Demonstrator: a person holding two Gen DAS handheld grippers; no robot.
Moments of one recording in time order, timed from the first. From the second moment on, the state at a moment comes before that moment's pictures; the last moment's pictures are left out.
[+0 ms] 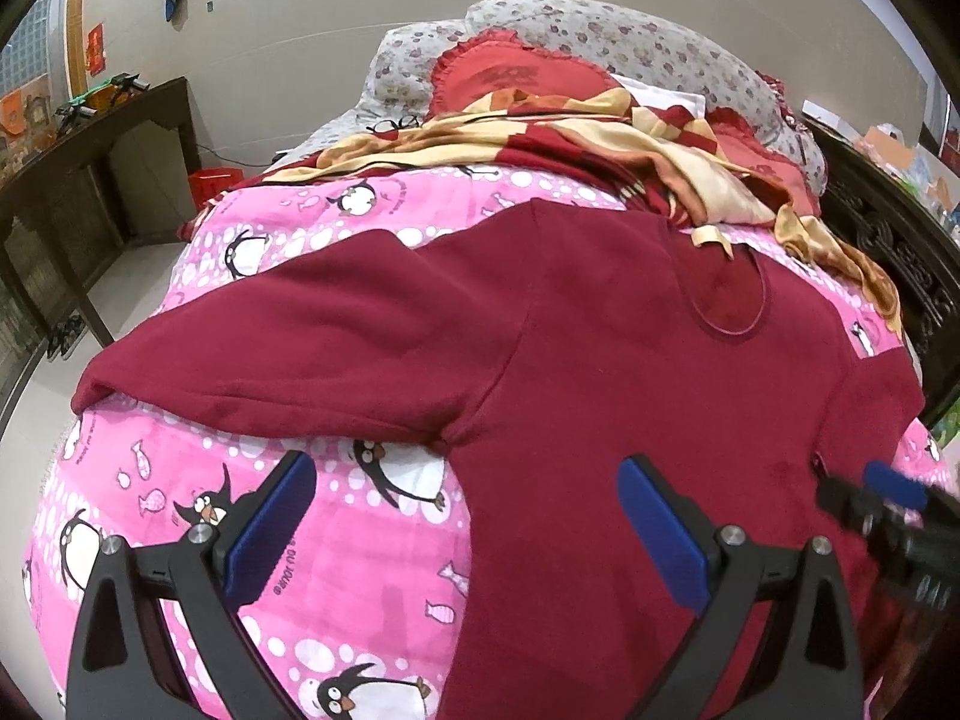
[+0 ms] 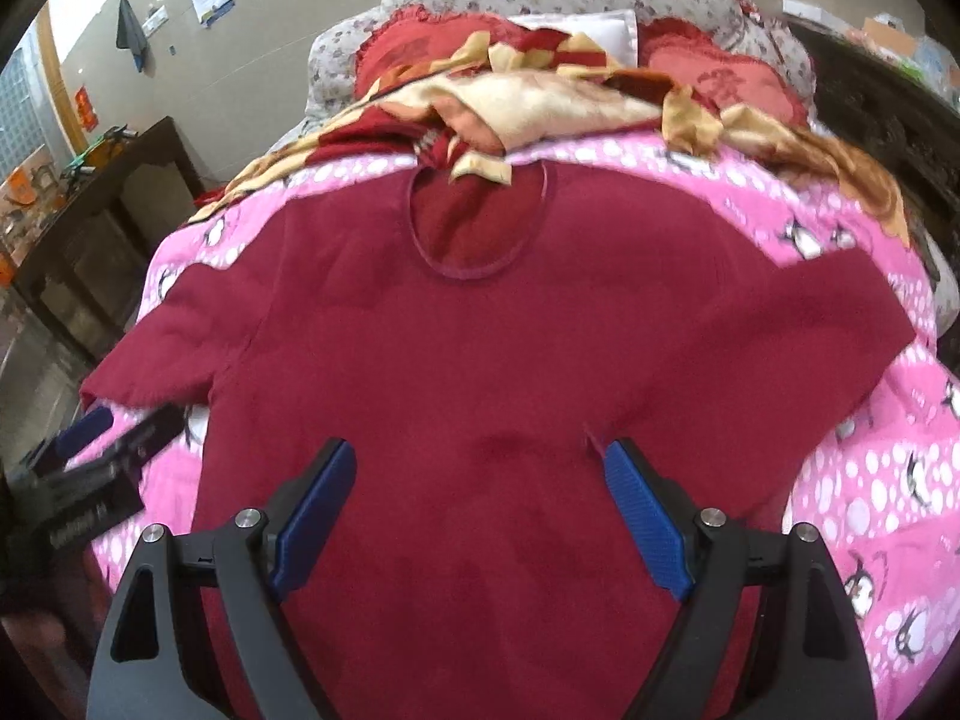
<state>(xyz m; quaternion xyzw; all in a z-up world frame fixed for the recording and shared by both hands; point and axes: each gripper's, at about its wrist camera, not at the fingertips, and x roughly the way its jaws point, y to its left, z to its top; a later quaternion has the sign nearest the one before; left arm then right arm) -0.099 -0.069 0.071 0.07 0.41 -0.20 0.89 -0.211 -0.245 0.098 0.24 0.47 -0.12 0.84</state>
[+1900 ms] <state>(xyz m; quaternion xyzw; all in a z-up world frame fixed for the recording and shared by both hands) -0.107 -0.077 0.078 0.08 0.43 -0.21 0.88 -0.224 -0.252 0.113 0.19 0.44 -0.08 0.88</state>
